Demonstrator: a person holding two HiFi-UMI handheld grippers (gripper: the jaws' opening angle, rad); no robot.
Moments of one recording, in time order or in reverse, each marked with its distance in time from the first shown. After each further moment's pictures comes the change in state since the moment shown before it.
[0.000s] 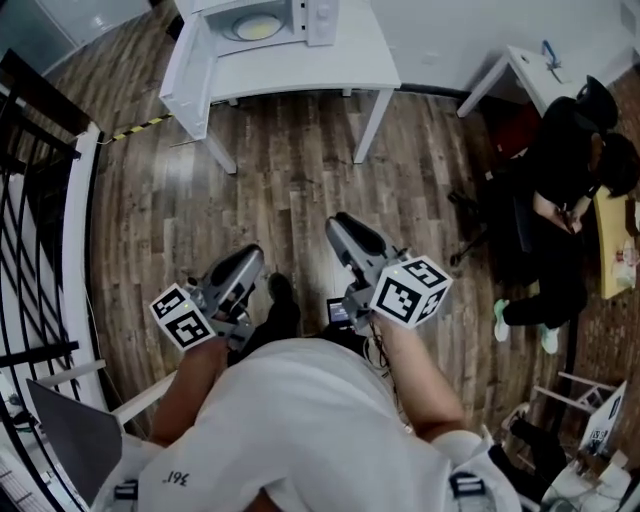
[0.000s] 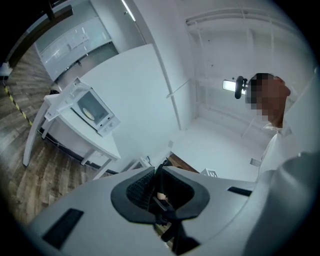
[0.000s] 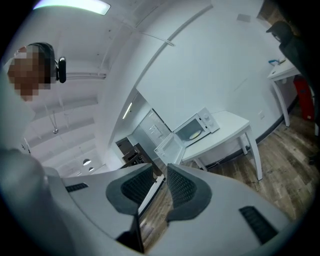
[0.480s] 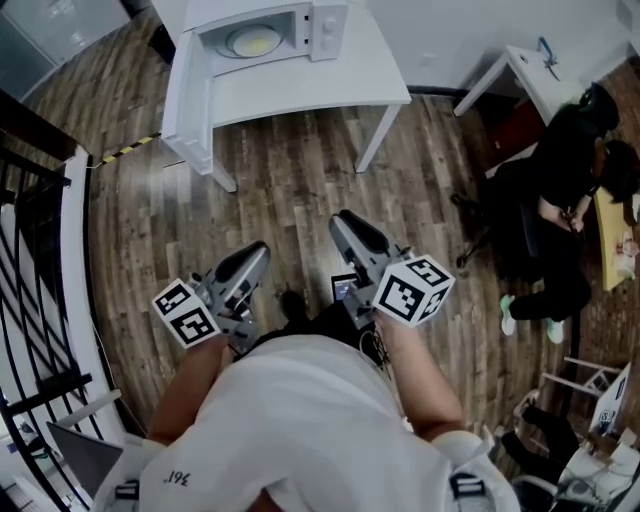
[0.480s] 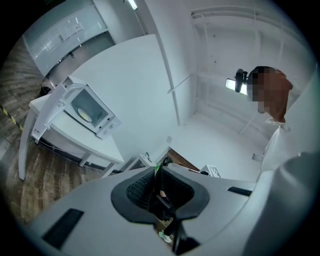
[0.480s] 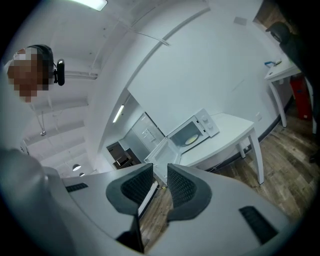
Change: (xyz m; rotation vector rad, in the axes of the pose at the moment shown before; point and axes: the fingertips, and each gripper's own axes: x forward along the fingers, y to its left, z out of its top) left arm 0.029 0.096 0.092 0.016 0.095 -0.058; right arm 0.121 -0.021 0.039 0.022 -0.054 -0.082
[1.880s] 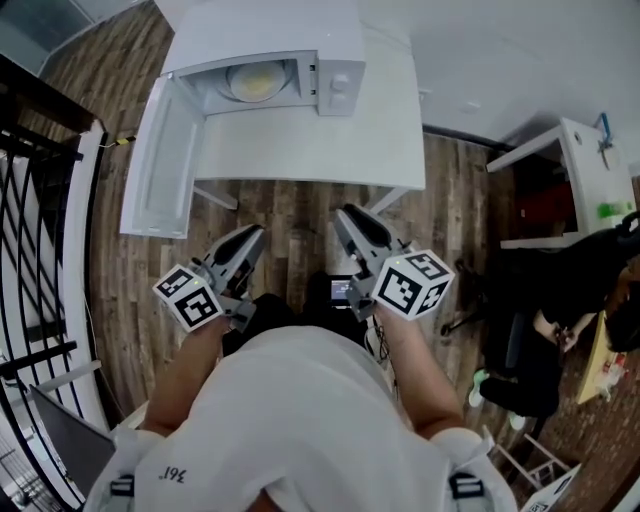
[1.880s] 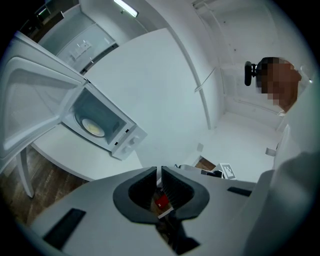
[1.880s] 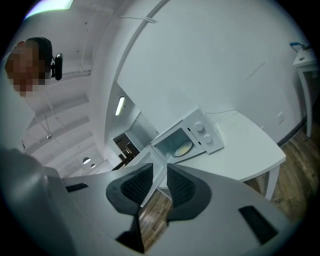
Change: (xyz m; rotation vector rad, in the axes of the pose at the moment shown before) left arm 0.222 0.178 0.119 0.010 -0.096 0.303; right arm 0.175 -0.203 0.174 -0.013 0.175 0.112
